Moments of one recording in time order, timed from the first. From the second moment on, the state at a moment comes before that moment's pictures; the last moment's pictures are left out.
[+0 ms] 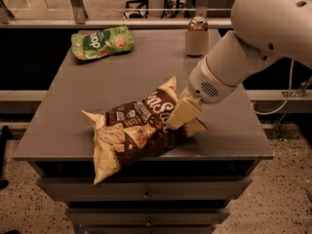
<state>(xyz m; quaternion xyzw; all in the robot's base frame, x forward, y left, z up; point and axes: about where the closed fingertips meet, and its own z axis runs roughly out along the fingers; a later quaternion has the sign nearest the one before) 0.484 -0.071 0.867 -0.51 0.82 0.15 0.20</state>
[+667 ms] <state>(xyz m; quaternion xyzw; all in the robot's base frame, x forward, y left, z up) 0.499 -0.092 0.887 -0.49 0.84 0.12 0.22</state>
